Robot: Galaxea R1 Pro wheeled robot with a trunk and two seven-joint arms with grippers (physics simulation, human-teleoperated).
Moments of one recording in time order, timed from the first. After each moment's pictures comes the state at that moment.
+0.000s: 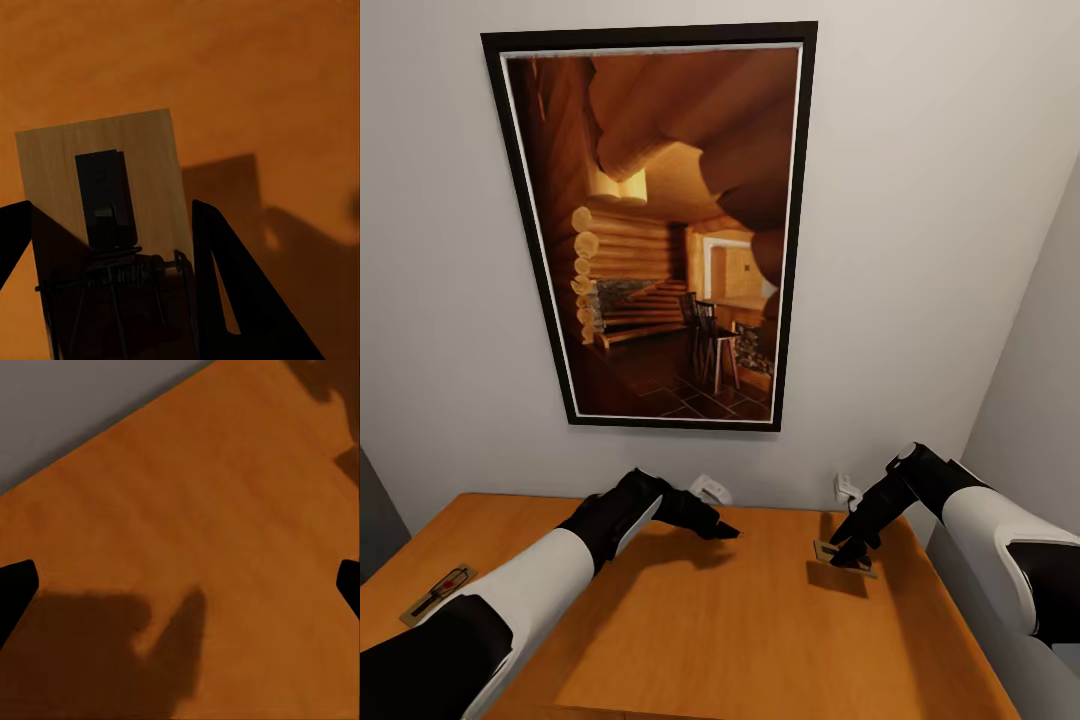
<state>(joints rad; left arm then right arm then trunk) -0.94 -0.06 -0.62 -0.52 0.19 0.55 -0.63 -1.12 -0.20 0.04 -0.21 0.80 0.12 1.50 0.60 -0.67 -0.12</state>
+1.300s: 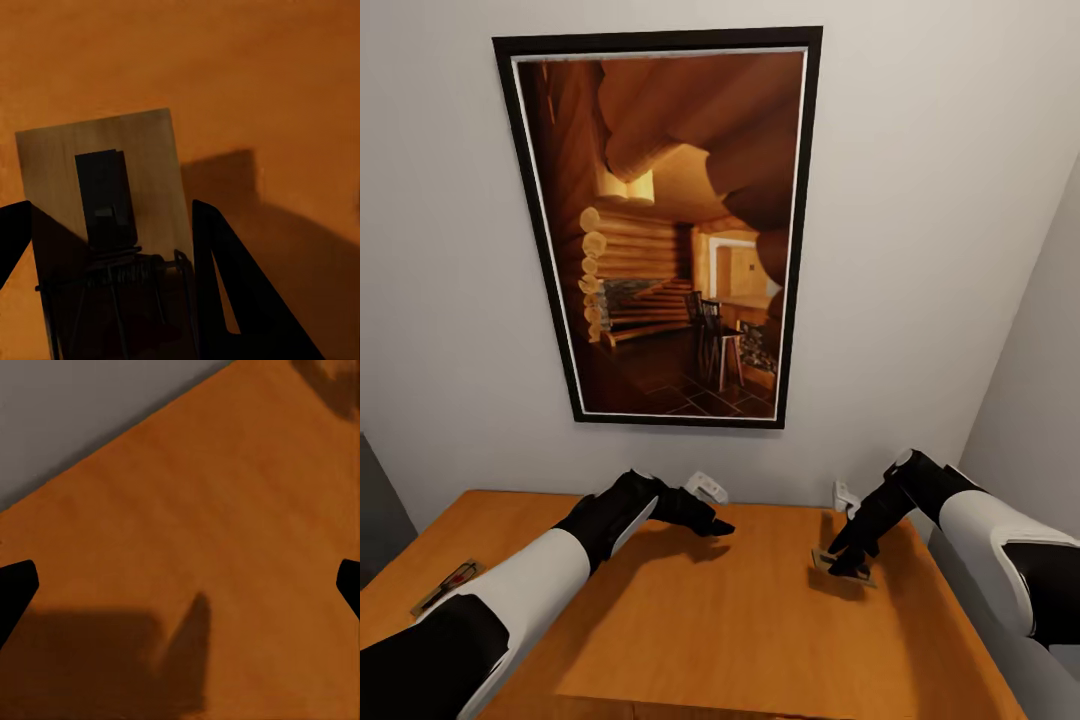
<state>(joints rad) -0.94 -0.05 -0.63 -0.51 0.19 0.49 -0.62 -1.11 -0.19 0.04 -0.17 0.80 0.11 1.49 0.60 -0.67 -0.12</state>
